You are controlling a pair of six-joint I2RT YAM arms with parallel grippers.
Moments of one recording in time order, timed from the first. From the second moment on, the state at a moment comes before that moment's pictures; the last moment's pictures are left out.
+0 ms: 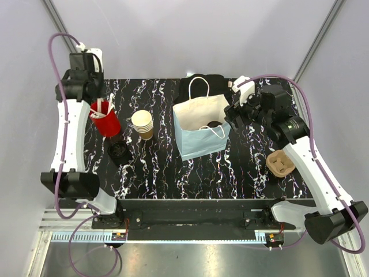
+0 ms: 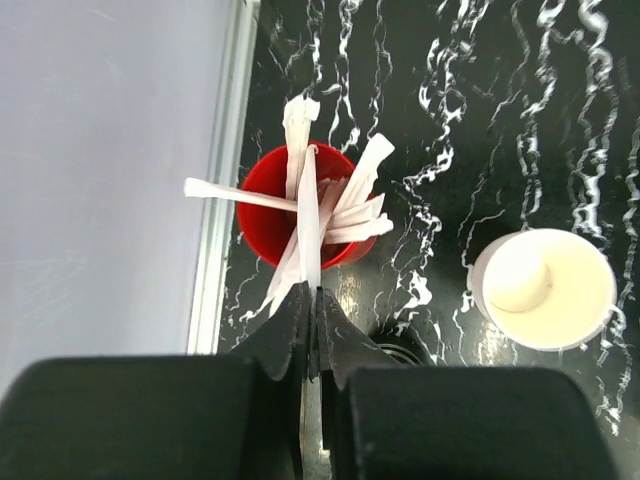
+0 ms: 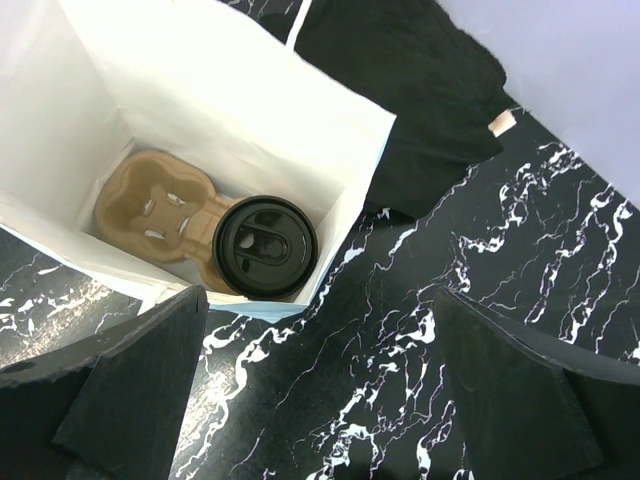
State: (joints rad) left arm 0.01 1.56 1.86 -0.97 -0.22 0.09; right arm 0.38 1.18 1.32 -0.59 -0.19 -0.33
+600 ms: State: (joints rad) left arm -0.01 1.31 2.08 -1.14 0.12 0.10; right arm 0.38 1.12 1.39 -0.63 -0.11 -0.36
